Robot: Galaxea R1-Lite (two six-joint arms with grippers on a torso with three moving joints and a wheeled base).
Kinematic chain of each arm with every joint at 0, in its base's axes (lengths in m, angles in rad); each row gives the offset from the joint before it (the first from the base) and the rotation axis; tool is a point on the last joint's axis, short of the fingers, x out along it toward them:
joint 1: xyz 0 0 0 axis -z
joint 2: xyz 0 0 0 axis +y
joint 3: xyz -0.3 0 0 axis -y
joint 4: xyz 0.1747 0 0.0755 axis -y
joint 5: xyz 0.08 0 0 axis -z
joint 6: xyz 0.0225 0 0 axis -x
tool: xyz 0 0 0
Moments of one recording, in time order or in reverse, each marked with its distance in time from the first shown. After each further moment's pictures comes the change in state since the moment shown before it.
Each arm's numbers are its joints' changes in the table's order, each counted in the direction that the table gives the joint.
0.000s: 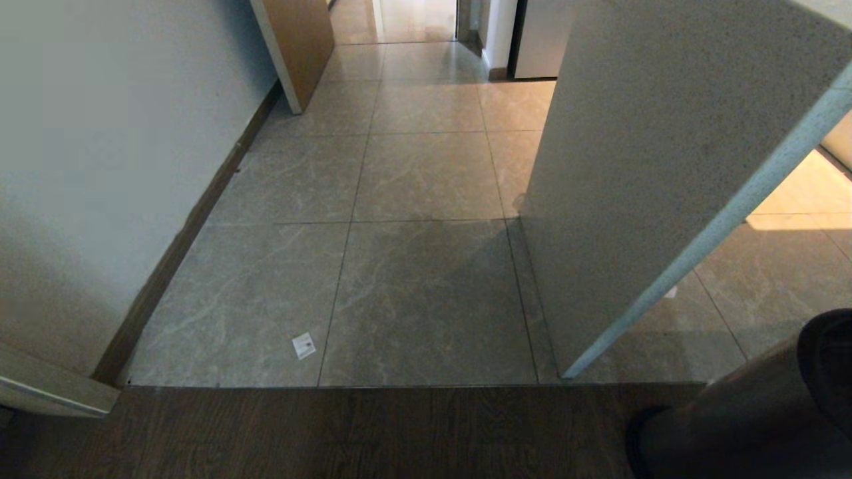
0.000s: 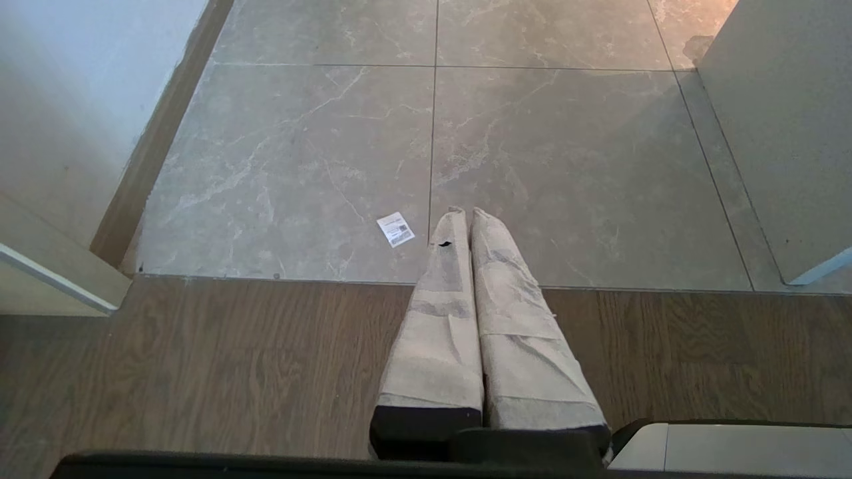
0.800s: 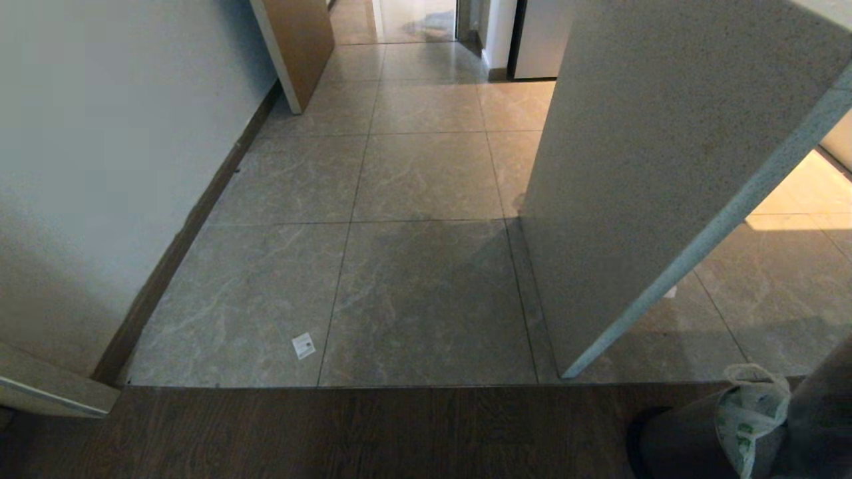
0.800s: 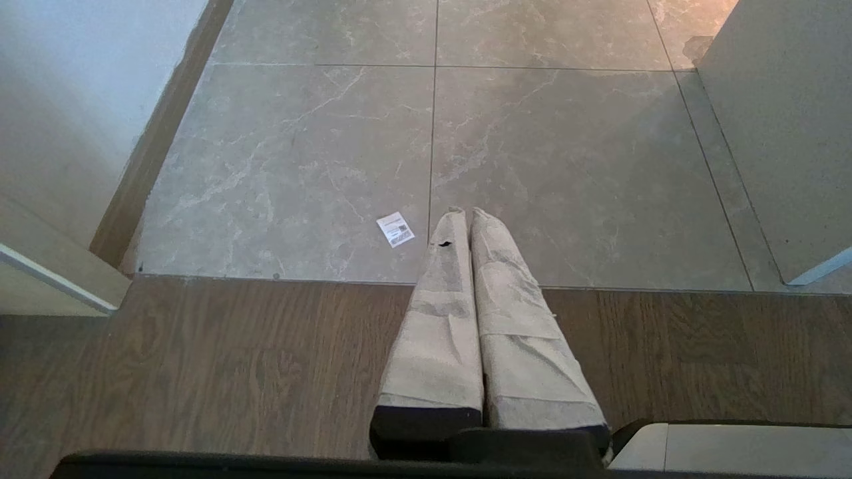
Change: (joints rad) left arm 0.000 0.000 0.000 0.000 0.000 -0.001; right arm 0.152 -0.185 0.374 -0.552 -0.073 0.002
